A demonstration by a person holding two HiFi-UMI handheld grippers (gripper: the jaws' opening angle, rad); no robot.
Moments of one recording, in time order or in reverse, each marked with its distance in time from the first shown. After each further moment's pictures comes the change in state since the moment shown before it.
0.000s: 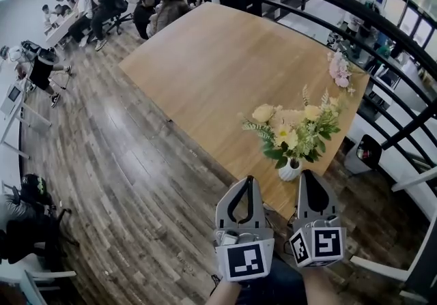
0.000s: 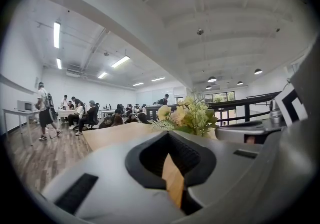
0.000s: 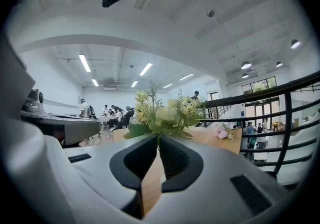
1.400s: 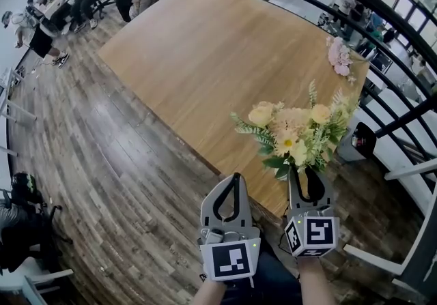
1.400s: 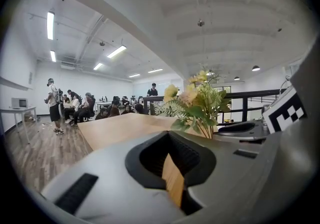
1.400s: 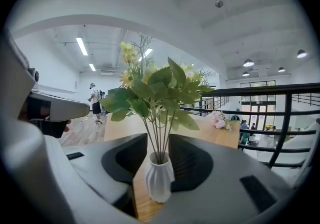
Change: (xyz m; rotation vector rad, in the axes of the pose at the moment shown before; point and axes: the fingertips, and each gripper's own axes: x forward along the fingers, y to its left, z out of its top) left arm 0.040 0.024 -0.039 -0.009 0.101 -0.046; right arm 0.050 -0.022 -0.062 -0.068 0.149 -0.044
